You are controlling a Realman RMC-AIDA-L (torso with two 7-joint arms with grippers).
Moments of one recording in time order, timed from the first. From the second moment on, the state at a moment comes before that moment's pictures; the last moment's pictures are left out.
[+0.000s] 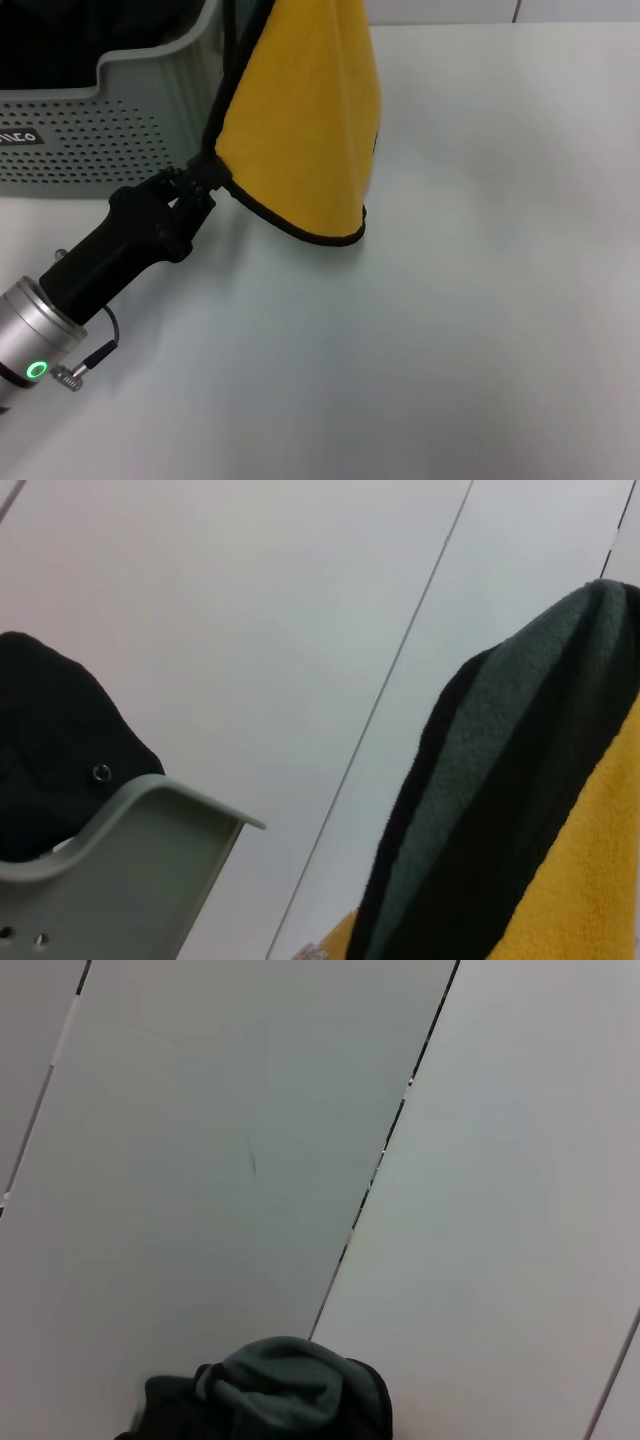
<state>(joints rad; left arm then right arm) -0.37 -2.09 0.68 0.08 1.38 1.66 -0.91 0.44 2.03 -1.51 -1.74 -1.68 -0.89 1.82</state>
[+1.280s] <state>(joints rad) -0.38 -2.09 0.69 0.11 1.42 1.67 -1.03 0.43 2.03 -1.53 -1.74 -1.64 -0.89 1.78</state>
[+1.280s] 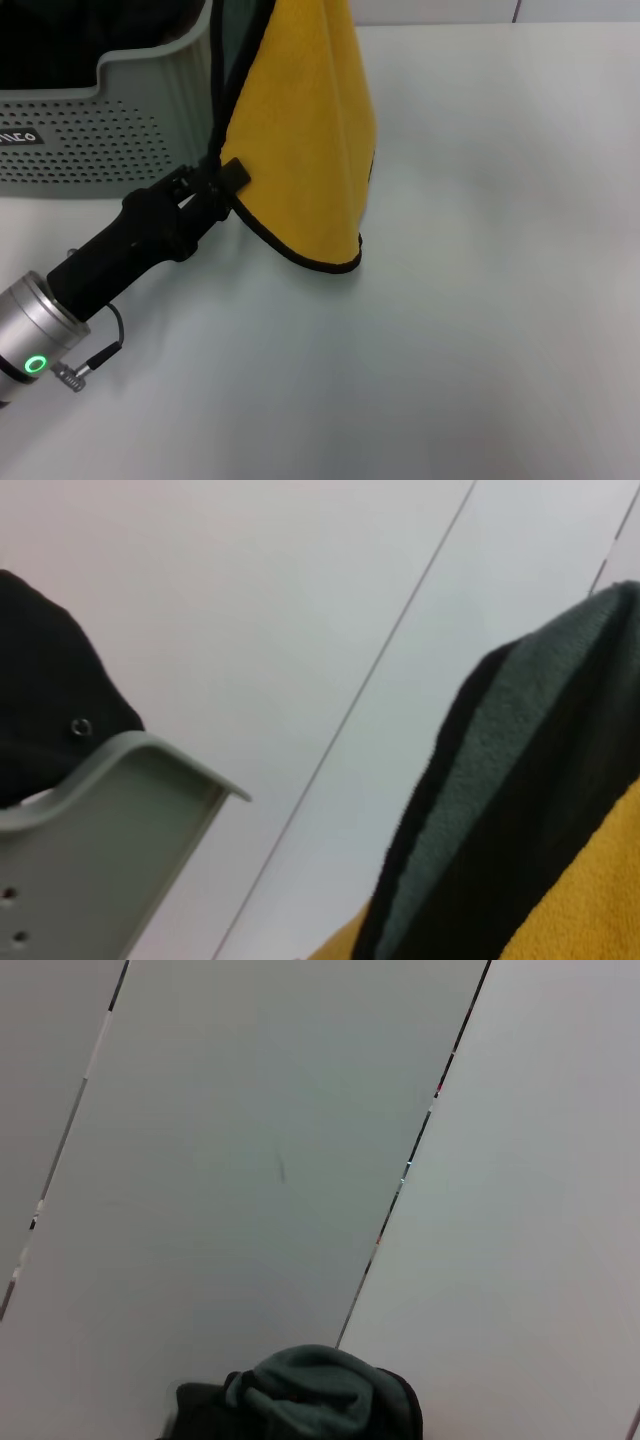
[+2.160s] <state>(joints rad) -0.39 -2.06 0.74 0.14 1.42 1.79 -1.17 0.40 2.03 -1.53 -1.73 -1.57 -0.91 1.71</state>
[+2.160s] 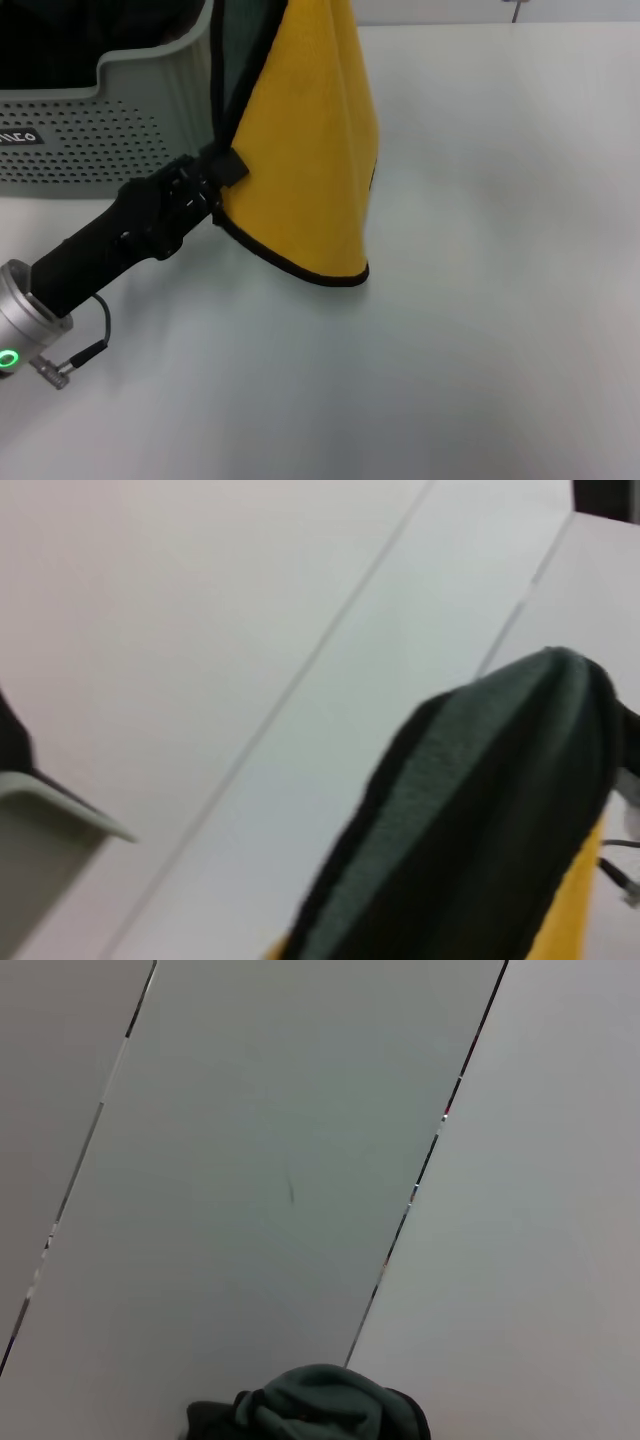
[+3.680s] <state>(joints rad) -0.36 -2.04 0.77 0.17 1.43 1.75 -1.20 0.39 2.03 -1.52 -1.73 -1.53 -0.90 1.66</state>
